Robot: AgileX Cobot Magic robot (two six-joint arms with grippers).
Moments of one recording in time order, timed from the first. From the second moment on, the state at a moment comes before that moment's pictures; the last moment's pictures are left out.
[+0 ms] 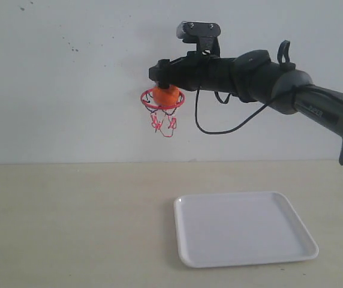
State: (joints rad) left arm -0.01 0.00 0.00 0.16 0.31 -0.27; right arm 0.37 2.39 -2.30 1.15 0.34 -1.03
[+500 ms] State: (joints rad) left arm -0.01 0.00 0.00 0.16 0.31 -0.27; right arm 0.34 2.39 -2.30 1.10 0.40 -0.93
